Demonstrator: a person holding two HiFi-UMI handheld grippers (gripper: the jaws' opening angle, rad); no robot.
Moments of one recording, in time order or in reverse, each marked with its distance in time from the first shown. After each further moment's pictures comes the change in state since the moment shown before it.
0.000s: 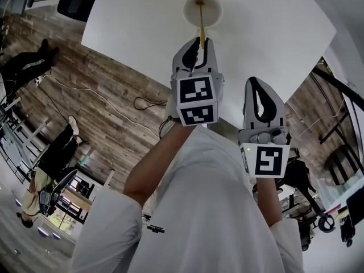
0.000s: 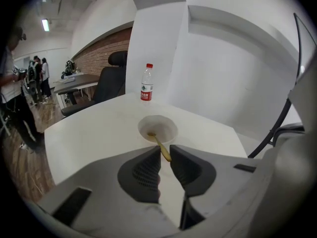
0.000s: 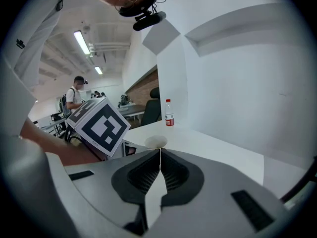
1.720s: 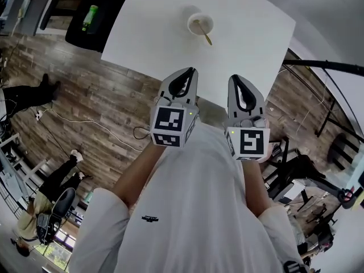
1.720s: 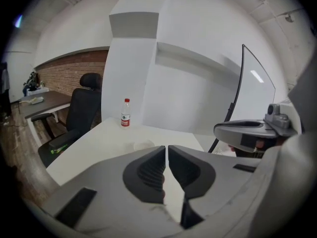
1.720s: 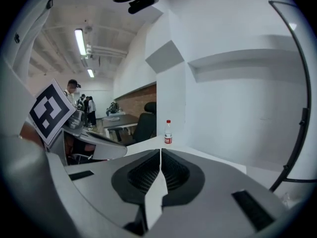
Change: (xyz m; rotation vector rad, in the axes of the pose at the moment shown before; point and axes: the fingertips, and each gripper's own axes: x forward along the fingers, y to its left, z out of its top) left arm -0.187 0.004 0.032 0.222 -0.147 -0.366; right arm -0.080 0.085 0.067 -0.012 -0.131 -0.182
